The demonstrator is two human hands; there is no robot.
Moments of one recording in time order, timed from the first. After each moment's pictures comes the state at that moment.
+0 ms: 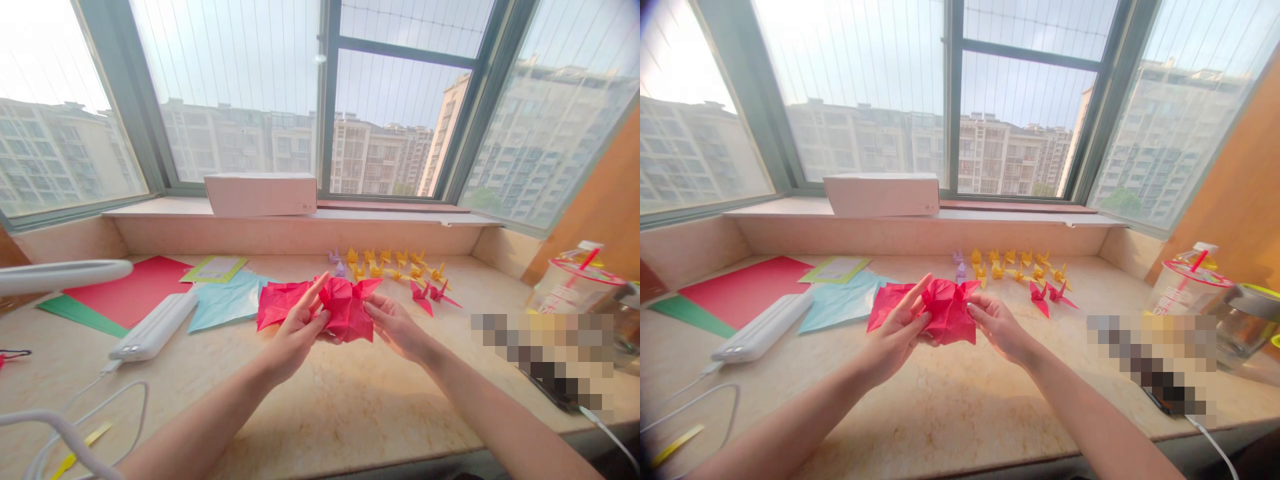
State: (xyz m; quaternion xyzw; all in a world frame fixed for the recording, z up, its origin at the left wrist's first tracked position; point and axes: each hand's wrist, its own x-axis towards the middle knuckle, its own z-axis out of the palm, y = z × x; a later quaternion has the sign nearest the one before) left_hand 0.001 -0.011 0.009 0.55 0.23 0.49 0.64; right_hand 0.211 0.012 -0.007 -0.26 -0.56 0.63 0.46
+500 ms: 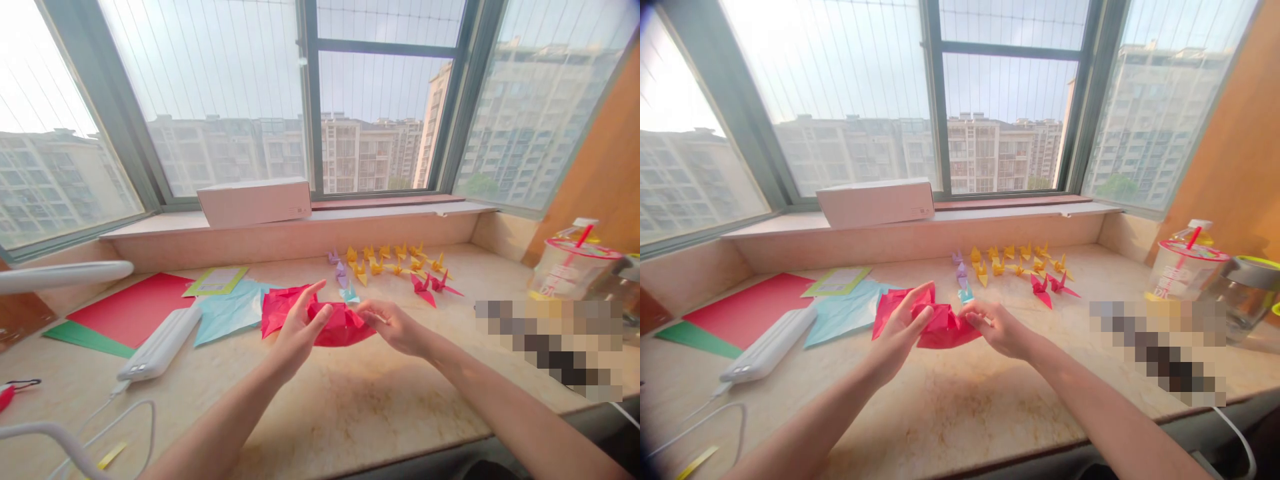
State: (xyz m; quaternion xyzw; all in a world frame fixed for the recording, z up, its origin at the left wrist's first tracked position) left_hand -0.004 -0.008 0.017 0.59 0.35 0.49 0.54; right_hand 0.220 0.007 -0.007 -0.32 -0.76 0.40 0.40
